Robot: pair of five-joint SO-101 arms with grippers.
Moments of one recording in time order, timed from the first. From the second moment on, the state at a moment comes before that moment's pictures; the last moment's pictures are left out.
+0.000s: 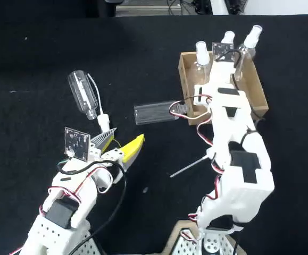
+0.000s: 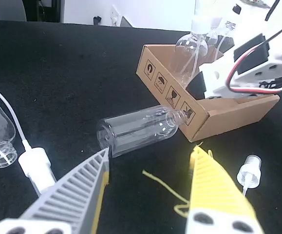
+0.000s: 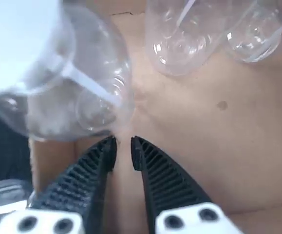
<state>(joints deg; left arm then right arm) 21.0 -103.4 96.1 31.8 13.2 6.1 16.2 19.4 31.1 2.1</state>
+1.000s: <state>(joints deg) 21.0 -103.4 96.1 31.8 13.2 6.1 22.5 19.4 14.0 -1.3</state>
